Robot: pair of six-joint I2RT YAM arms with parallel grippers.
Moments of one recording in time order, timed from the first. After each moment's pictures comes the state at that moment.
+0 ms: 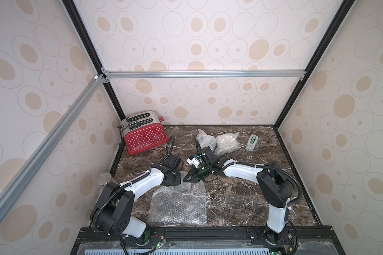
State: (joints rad) left arm -0.48 1.46 0.83 -0.60 -0.05 -0.51; right arm 0.78 1.94 1.24 -0.14 -0.81 0.88
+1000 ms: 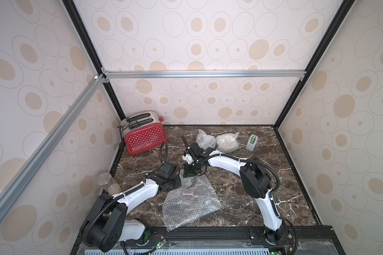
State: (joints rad) left arm -0.49 1.29 0.59 -0.33 0.08 -0.74; right arm 0.81 2.21 1.76 -0.69 -0.45 0.54
